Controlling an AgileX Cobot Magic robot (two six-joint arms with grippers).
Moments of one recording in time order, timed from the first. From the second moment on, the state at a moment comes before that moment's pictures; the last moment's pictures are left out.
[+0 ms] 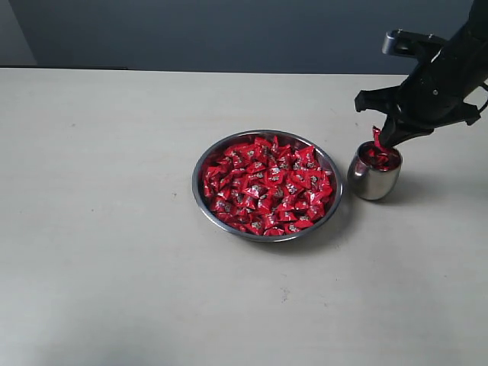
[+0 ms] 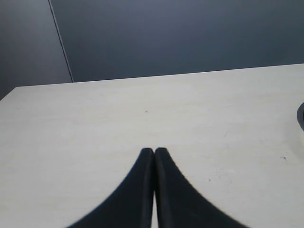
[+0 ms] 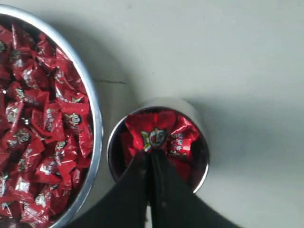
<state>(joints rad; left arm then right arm) 0.12 0.00 0.01 0.03 0.24 0.03 0.23 1.84 -1.28 0.28 0.84 -0.14</state>
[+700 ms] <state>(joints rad) 0.12 0.00 0.01 0.03 0.24 0.03 0.25 1.81 -1.28 0.32 0.90 -0.19</state>
